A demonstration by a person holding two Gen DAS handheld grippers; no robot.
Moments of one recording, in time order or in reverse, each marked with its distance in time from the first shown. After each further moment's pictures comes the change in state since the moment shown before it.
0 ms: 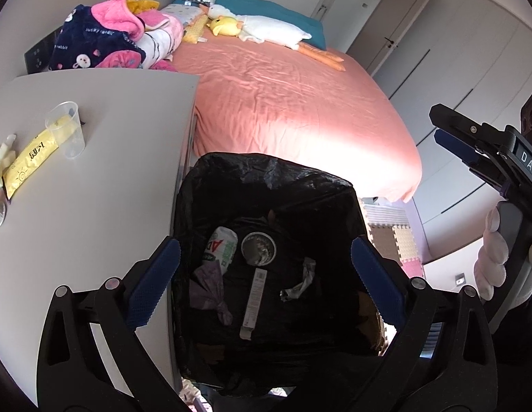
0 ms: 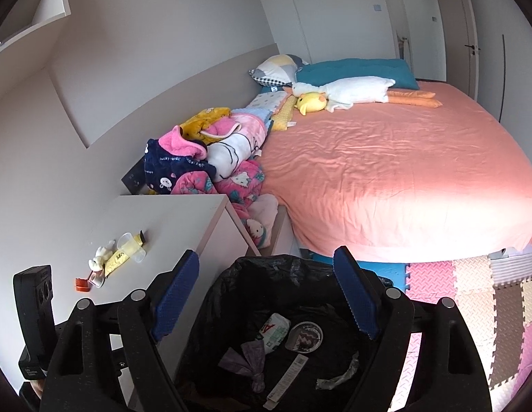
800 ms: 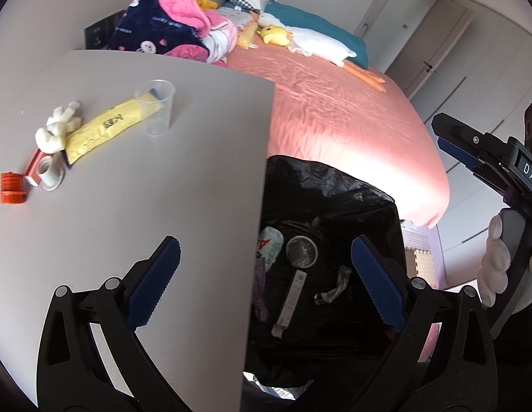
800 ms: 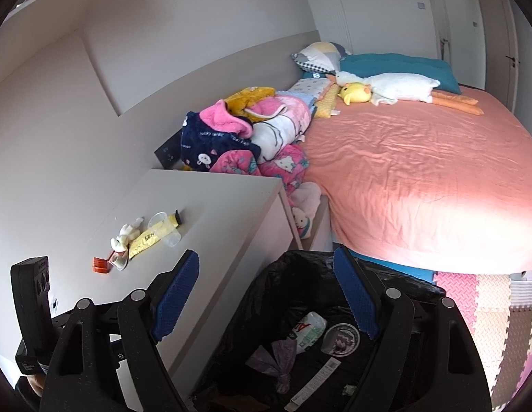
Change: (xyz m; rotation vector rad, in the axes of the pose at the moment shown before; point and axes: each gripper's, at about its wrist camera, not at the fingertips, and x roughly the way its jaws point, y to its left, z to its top) left arm -0.032 0.064 -0.018 -0.134 -0.049 0.126; right arm 0.049 0.076 -0.002 -0.120 0.070 0.120
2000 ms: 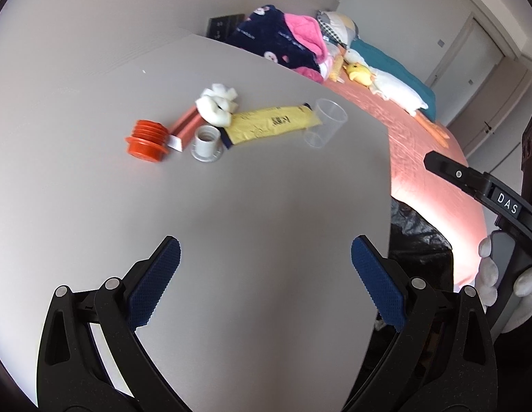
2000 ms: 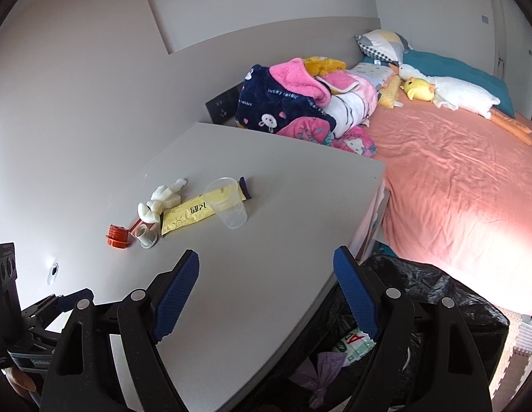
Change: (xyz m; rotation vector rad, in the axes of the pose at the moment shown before) left arm -0.050 0.115 -0.031 -0.236 -0.126 0.212; right arm 0.100 0.109 -0.012 -0.169 0.117 0.105
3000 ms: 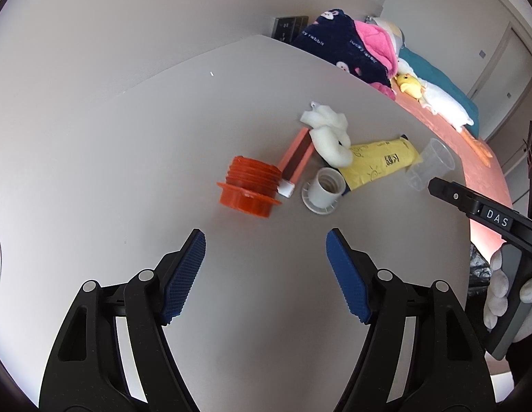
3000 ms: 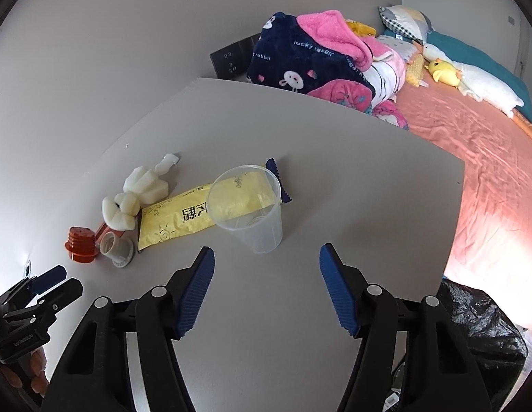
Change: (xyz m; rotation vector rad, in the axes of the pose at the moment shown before) left arm 0.041 0.079 0.043 -0.059 -0.003 0.154; right arm 0.119 0.039 0.026 -0.055 0.154 -0.031
